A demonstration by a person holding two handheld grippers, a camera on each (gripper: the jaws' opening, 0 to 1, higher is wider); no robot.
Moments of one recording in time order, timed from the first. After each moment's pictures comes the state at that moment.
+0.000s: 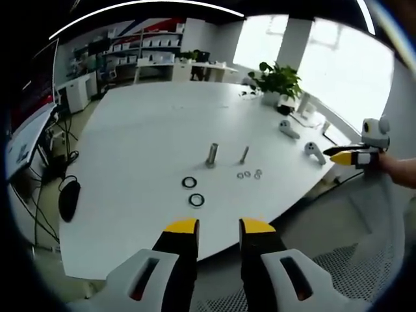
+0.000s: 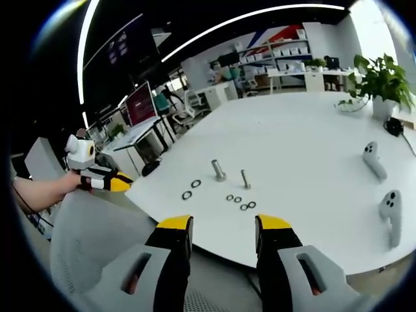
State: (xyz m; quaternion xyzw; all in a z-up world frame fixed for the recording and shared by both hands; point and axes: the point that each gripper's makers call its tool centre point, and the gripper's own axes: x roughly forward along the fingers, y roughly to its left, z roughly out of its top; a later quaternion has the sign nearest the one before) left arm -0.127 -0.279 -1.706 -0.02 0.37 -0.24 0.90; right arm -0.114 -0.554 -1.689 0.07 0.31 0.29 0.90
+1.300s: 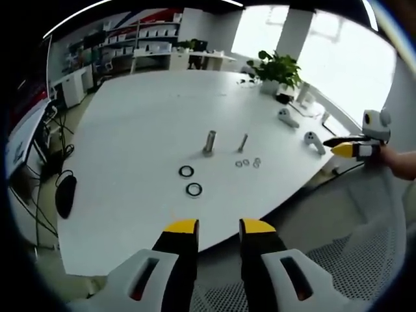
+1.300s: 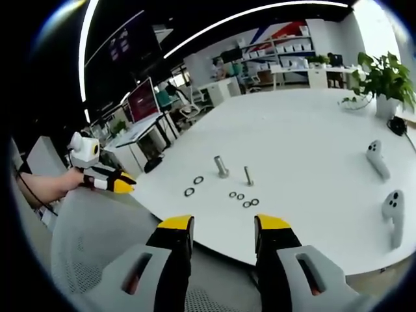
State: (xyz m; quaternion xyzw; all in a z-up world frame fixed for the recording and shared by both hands) left arm -0.133 -0.283 -1.720 0.00 0.41 -0.25 0.88; right arm -0.115 -0.551 -1.691 0.07 0.32 0.30 0.90
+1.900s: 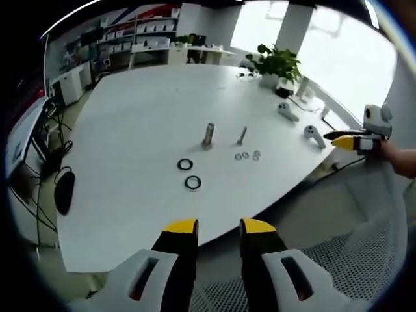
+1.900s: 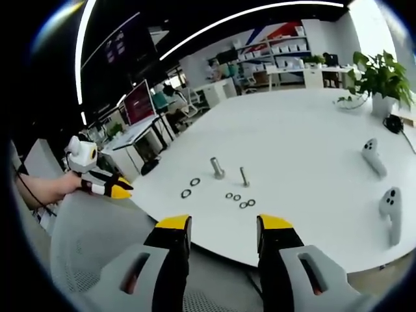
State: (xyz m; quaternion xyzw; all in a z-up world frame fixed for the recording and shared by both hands) left arm -0.139 -0.281 -1.727 0.01 0.43 -0.25 0.87; right arm -0.113 -0.555 -1.692 0.07 0.32 0.28 0.90
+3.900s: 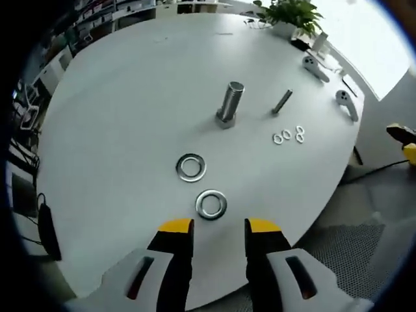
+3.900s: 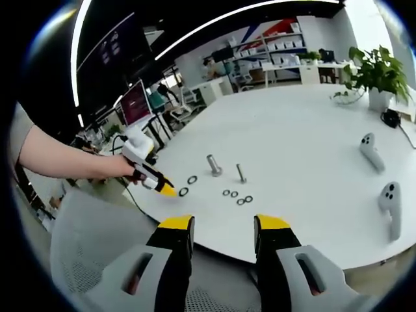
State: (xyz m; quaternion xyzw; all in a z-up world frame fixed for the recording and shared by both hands) left arm -0.041 -0.301 -1.830 0.08 0.57 -0.25 0.78; right arm -0.114 -0.558 -1.696 0.08 0.33 0.28 0.90
